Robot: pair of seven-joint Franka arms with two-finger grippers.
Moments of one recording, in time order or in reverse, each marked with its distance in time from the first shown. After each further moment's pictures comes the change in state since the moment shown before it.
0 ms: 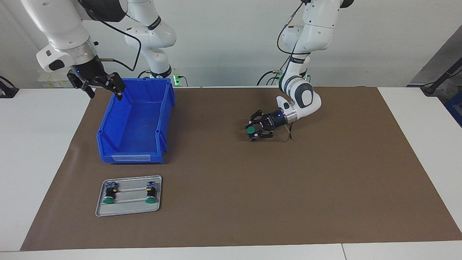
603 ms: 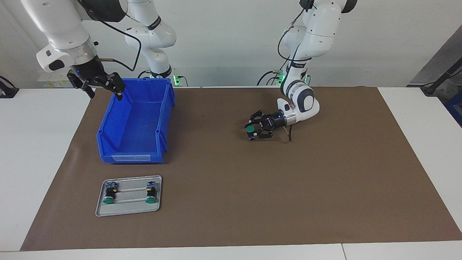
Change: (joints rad) left arm 0.025 0.040 0.008 -0.001 -0.003 -0.096 0.045; right arm 0.000 0.000 0.000 0.000 0.000 0.000 0.000
